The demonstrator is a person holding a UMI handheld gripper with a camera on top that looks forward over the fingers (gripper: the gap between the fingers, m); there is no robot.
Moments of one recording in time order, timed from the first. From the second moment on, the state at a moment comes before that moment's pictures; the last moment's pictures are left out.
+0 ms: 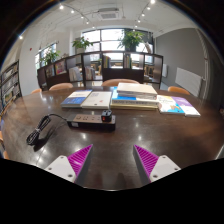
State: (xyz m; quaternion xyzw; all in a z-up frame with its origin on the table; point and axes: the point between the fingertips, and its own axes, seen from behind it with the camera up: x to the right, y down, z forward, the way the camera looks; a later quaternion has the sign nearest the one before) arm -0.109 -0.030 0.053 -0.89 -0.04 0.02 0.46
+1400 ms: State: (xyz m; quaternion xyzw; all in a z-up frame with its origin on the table) arm 0.127 0.127 0.109 -0.85 0.03 -0.04 0.53
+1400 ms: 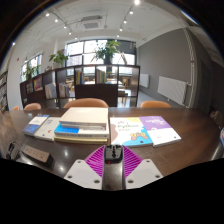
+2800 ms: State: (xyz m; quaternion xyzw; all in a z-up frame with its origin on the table) arm 0.002 -0.145 0.238 -0.85 0.02 -0.02 0.52
